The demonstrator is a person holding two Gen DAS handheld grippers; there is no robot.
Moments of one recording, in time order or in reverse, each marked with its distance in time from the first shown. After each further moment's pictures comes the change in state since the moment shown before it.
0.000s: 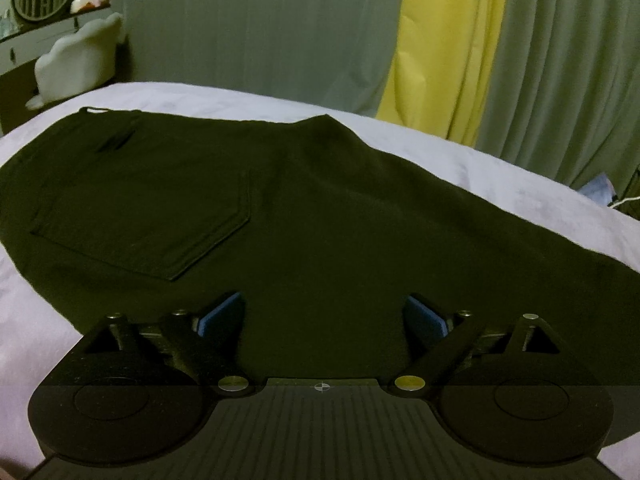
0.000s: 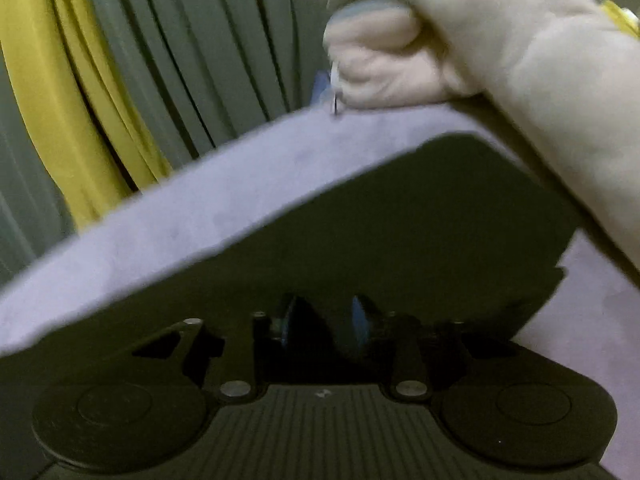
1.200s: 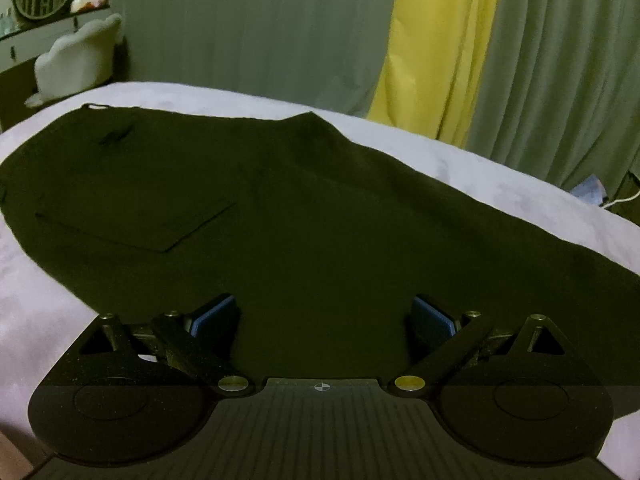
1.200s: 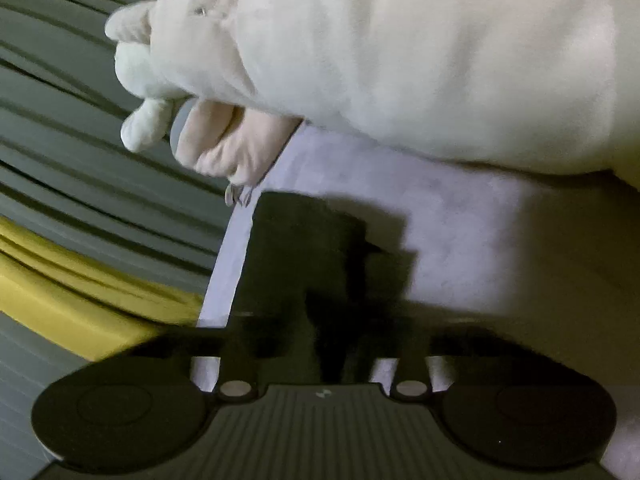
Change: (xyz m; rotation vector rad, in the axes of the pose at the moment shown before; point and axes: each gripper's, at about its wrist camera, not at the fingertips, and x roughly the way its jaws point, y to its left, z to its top) left arm -0.016 -0.012 -0.013 -0.008 -0.014 -0.024; right arm -0.023 -0.157 -0.013 0.810 -0.001 0.281
